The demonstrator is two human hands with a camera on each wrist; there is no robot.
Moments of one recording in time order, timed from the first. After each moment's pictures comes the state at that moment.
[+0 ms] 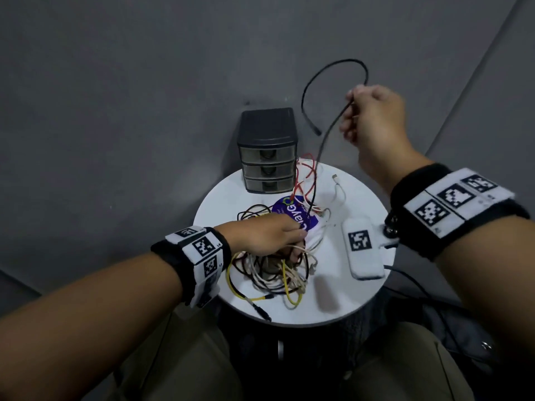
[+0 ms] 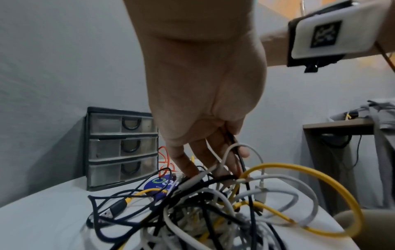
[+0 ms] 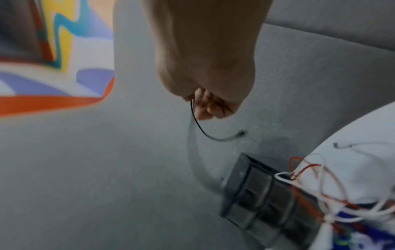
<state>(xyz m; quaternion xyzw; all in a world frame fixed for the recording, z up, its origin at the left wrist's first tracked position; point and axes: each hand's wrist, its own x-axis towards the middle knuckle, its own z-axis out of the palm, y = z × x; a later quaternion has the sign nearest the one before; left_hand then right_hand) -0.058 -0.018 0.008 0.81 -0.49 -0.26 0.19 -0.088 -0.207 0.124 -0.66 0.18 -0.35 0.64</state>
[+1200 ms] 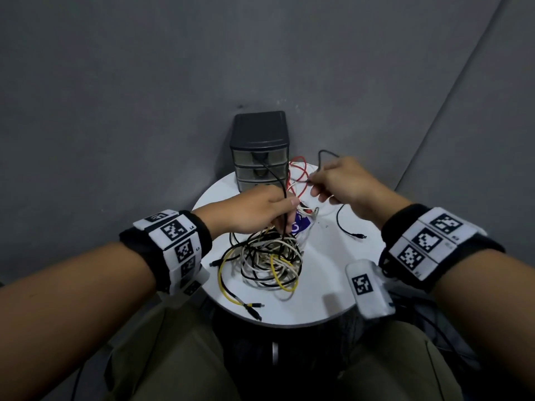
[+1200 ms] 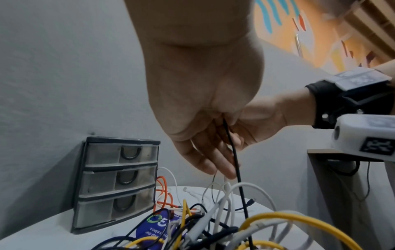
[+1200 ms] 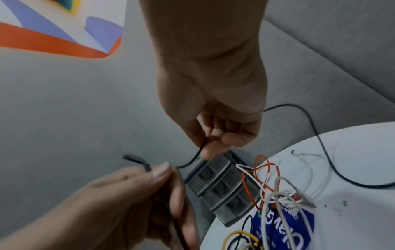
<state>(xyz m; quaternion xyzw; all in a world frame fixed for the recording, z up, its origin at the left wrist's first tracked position) -0.058 -0.013 0.053 0.78 -0.46 -0.26 0.34 -0.124 -0.199 0.074 -0.84 0.21 -0.07 0.49</state>
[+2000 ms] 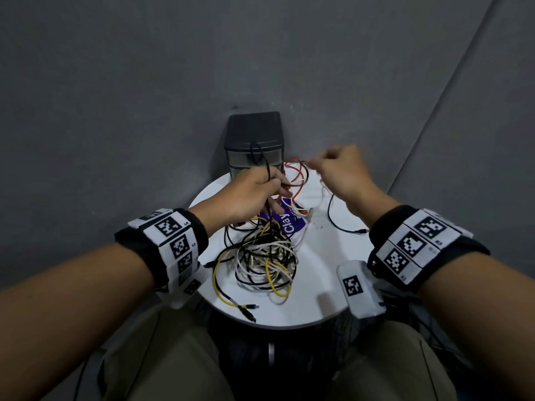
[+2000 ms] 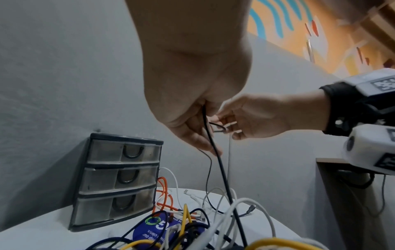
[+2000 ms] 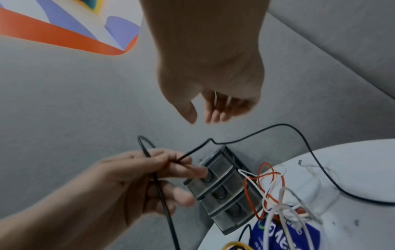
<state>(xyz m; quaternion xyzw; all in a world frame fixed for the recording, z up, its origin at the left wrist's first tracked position) -0.040 -0.027 0.047 0.77 -0.35 -0.19 0.49 -0.112 -0.205 0.075 -0.83 0.22 -0.21 0.46</state>
